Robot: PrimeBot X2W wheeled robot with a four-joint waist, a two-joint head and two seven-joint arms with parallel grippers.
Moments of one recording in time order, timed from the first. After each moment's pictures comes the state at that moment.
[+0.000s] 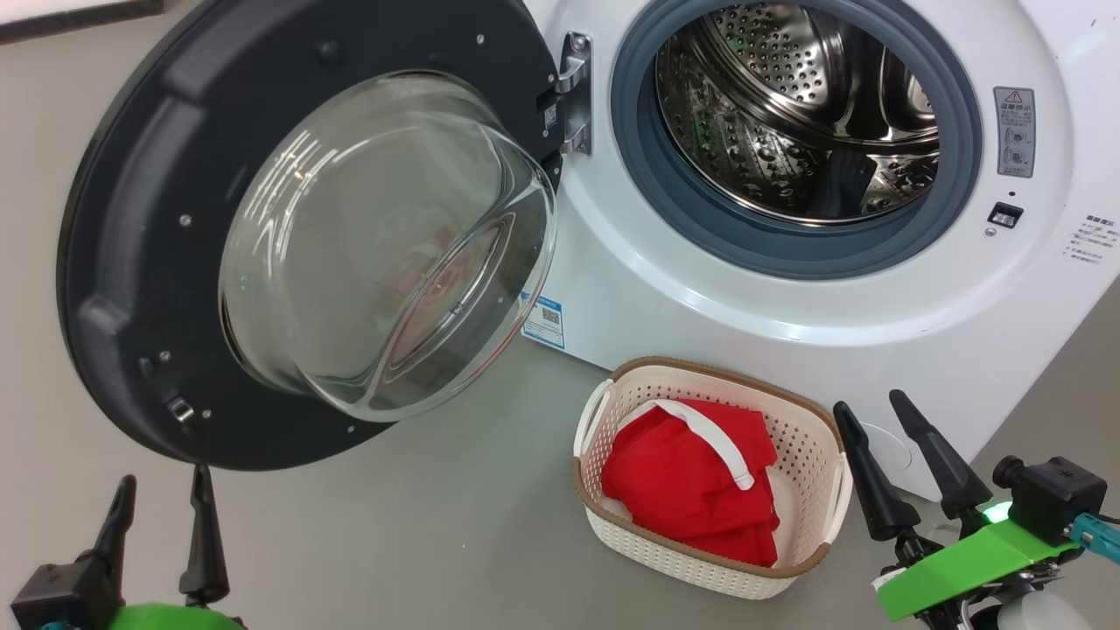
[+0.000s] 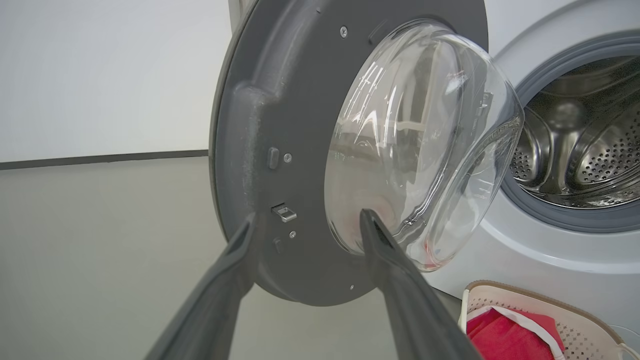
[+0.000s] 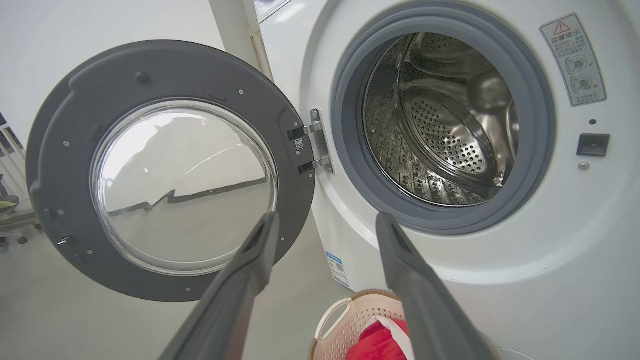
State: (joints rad) left arm -0.02 0.29 -0.16 0.13 -0.46 0.14 -0.22; right arm -0.10 -0.28 0.18 0.15 0.55 0.13 -0.26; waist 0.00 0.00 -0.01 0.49
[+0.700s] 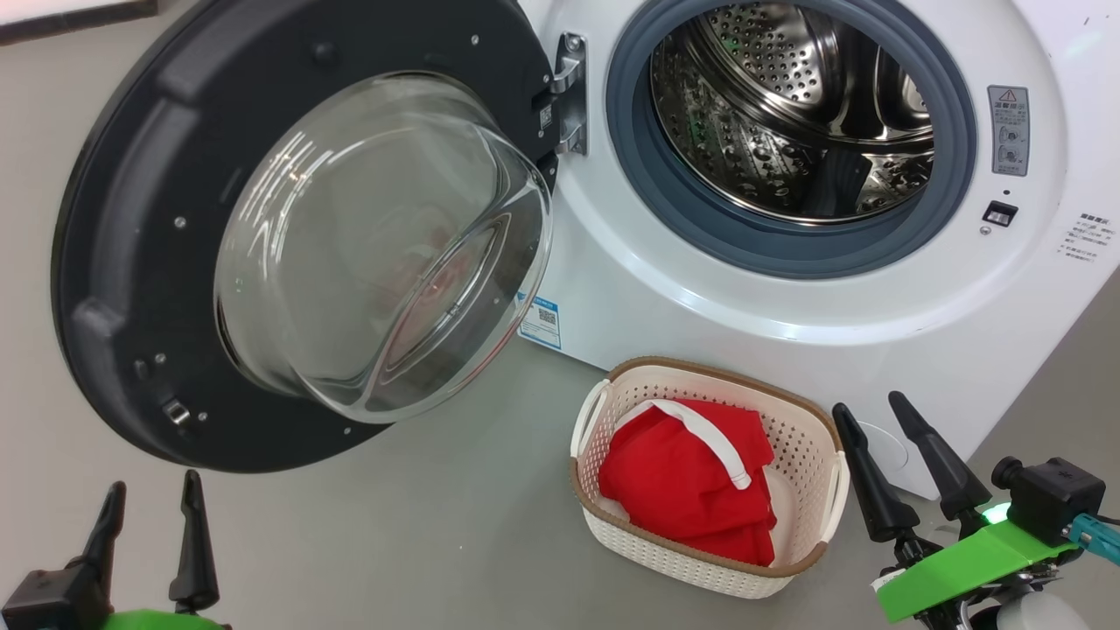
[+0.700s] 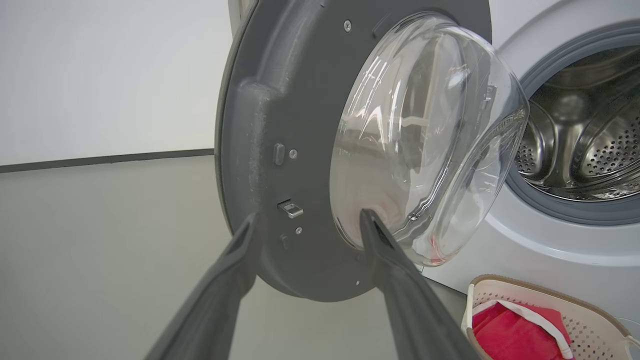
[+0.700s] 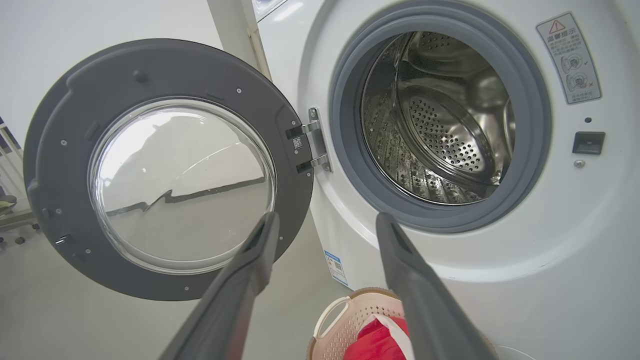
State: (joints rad) left arm -0.01 0.31 -0.17 0.13 -0.46 0.15 -0.22; right arm -0.10 -0.28 0.18 0.16 0.55 0.13 -0.26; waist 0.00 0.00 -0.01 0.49
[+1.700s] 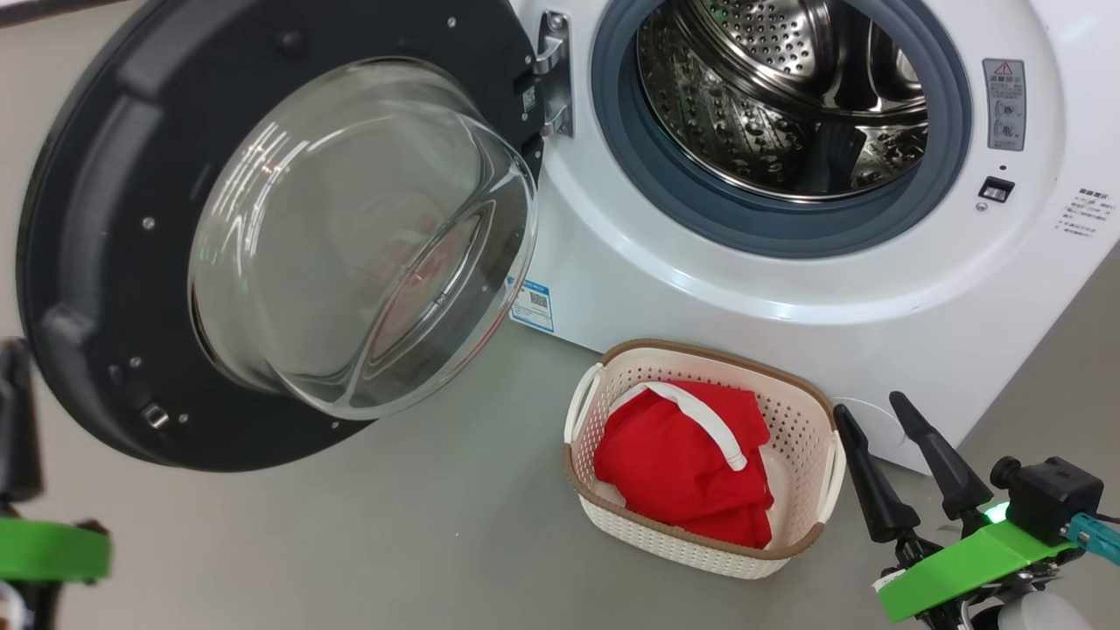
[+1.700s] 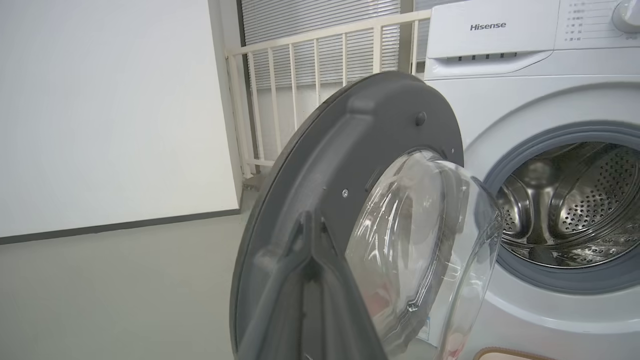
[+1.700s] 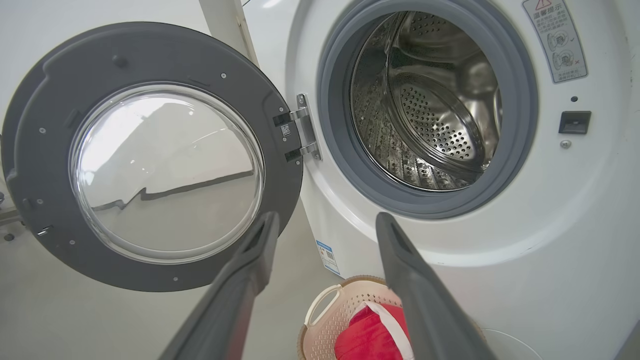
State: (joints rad) left arm -0.08 0.47 -0.06 -0.11 -0.56 0.12 -0.10; right arm -0.10 -0.29 0.18 0.16 0.53 0.13 -0.26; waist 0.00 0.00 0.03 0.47
